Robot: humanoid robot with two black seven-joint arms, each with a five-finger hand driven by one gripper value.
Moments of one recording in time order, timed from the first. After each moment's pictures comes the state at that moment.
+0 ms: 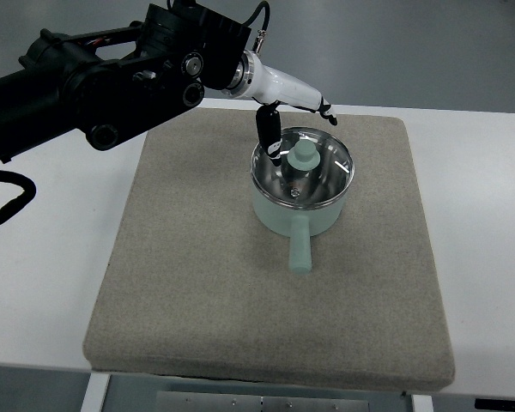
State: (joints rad) left arm -1.45 0.19 -0.26 -0.95 1.52 -0.60 -0.01; right arm 0.03 0.00 -0.03 0.16 0.05 -0.04 0.13
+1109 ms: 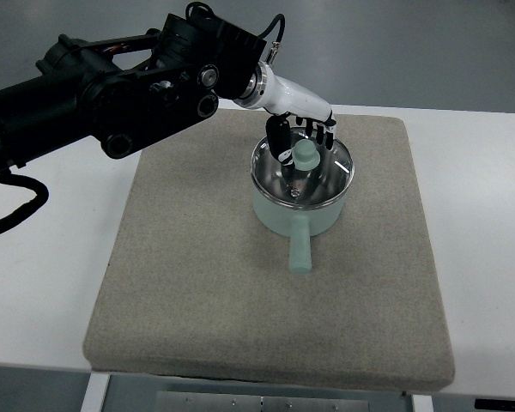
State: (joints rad) left arm -1.45 0.15 -0.25 -0.96 1.52 -0.61 -0.01; right arm 0.03 0.00 -0.03 0.16 0.05 -0.04 0.13
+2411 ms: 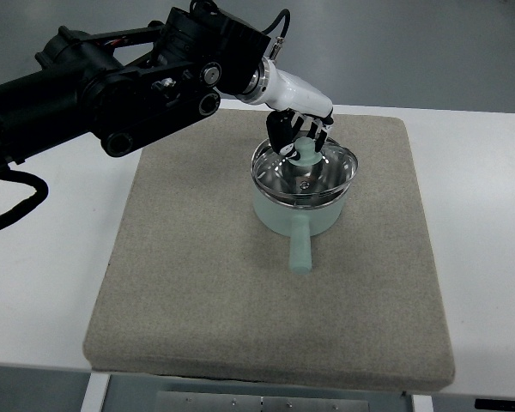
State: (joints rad) left arm -1.47 0.16 -0.25 -0.97 1.59 -0.61 -0.01; right arm 0.03 0.00 -0.03 0.16 0.05 -0.04 0.13
